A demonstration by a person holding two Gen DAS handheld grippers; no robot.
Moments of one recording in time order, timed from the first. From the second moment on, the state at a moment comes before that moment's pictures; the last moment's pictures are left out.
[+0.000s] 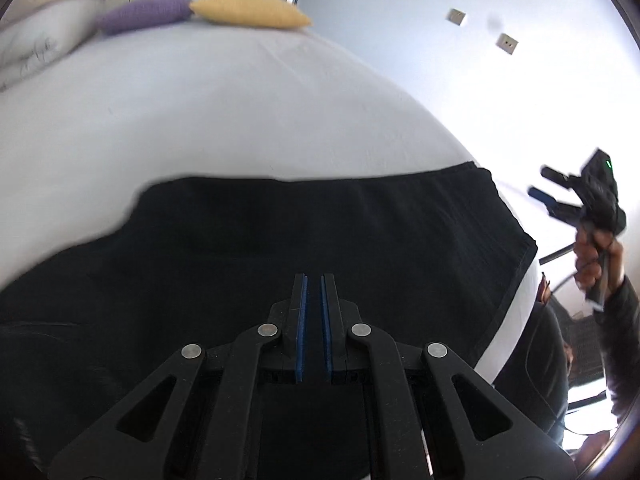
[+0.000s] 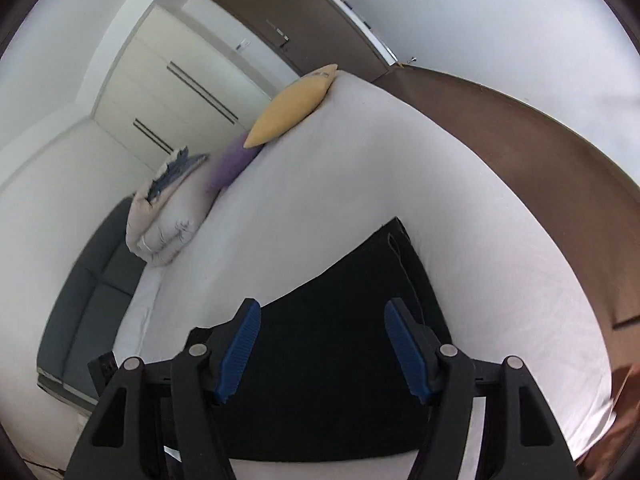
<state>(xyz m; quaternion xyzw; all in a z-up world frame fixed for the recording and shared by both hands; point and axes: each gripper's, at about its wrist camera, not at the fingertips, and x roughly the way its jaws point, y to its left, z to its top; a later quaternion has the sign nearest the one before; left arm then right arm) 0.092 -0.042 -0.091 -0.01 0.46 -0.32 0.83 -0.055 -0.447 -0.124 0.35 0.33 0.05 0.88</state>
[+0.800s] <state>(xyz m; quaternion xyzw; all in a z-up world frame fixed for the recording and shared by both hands) 0.100 -0.013 -0.168 -0.06 0.49 -0.28 0.82 -0.018 -0.475 -0.190 0.39 0.39 0.10 0.83</state>
